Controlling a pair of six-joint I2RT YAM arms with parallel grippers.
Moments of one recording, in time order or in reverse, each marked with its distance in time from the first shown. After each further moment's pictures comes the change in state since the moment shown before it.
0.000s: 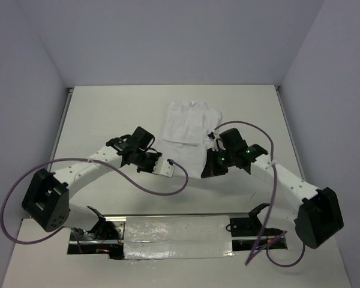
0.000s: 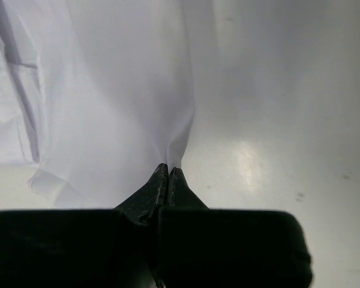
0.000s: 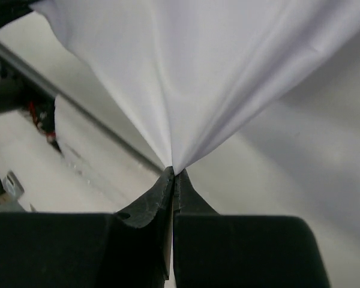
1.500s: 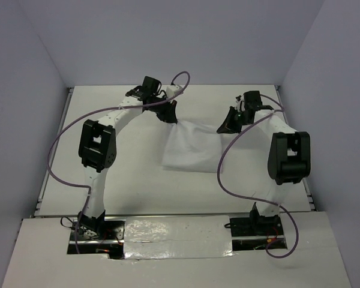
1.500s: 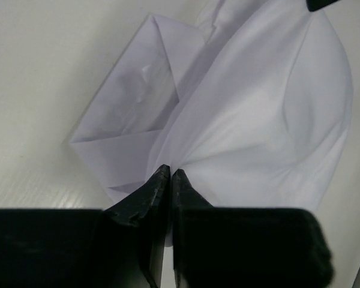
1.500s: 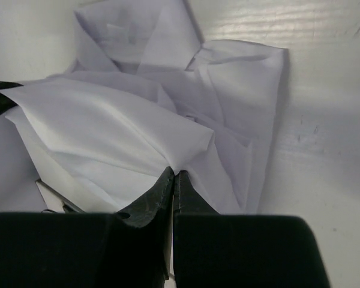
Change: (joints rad) left arm 0.246 0.741 0.929 0.019 0.286 -0.922; right arm -0.438 0.550 0.483 0.040 -0.062 0.019
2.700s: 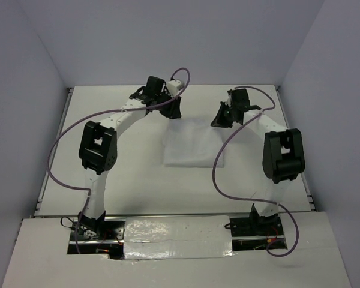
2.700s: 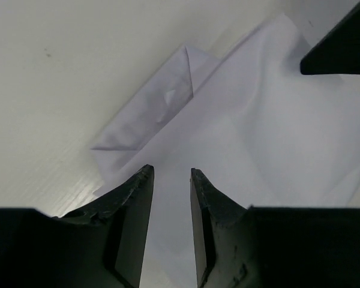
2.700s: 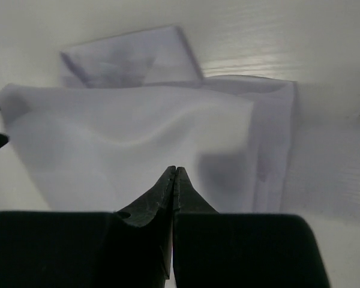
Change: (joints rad) left arm -0.033 -0.026 -0.047 0.209 -0.243 -0.213; right arm 0.123 0.047 0.038 0.200 0.207 0.044
